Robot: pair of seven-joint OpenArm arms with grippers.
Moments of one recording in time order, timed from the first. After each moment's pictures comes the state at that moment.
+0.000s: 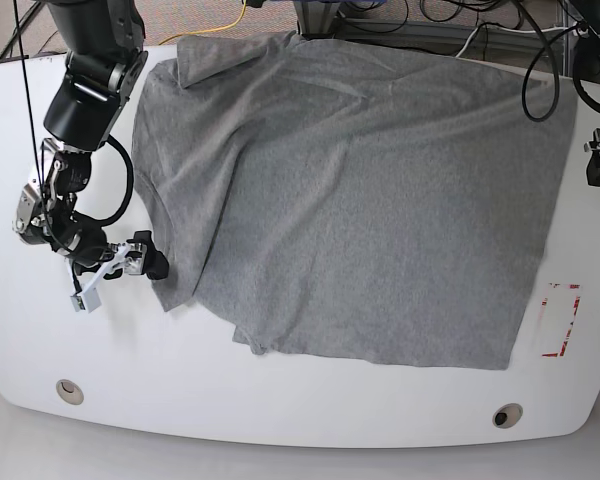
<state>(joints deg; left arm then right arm) 11.0 -28.4 -48.7 105.6 -44.5 -31.1 81.0 20.8 17.1 27.3 62.9 31.2 40.4 -62.2</state>
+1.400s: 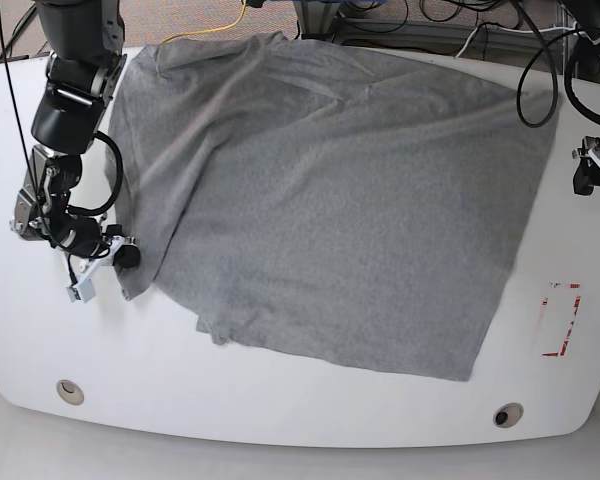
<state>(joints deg) 9.2 -28.1 -44.7 105.6 -44.7 -31.1 80.6 21.8 22.1 21.5 53.9 31.3 39.9 -56.7</state>
